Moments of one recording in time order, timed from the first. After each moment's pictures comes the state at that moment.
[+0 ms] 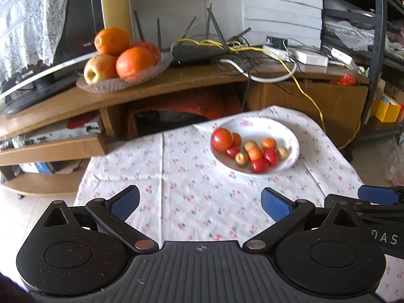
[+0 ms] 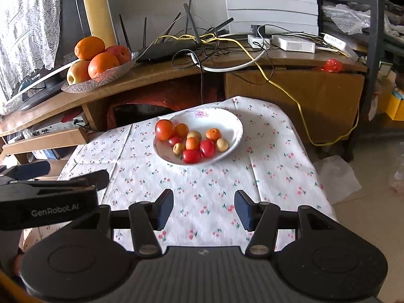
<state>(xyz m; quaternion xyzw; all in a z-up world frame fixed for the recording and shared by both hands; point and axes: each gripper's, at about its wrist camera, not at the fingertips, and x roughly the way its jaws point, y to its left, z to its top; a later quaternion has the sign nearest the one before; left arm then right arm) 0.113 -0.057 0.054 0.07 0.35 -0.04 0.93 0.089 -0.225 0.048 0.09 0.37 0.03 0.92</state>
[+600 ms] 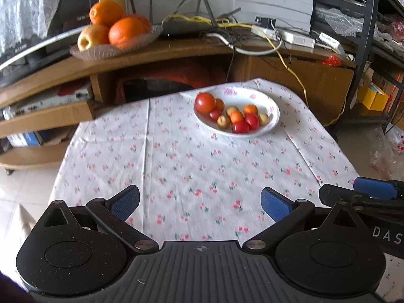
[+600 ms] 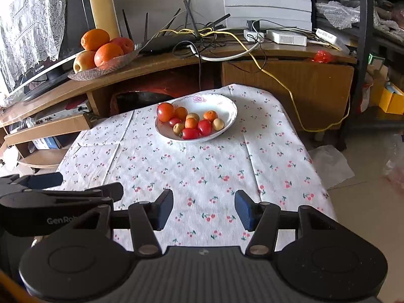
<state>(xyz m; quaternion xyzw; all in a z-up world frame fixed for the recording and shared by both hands) 0.078 -0.056 0.035 0.04 0.39 -0.06 0.92 0.043 -0.222 0.042 0.09 0.38 0.02 0.92</state>
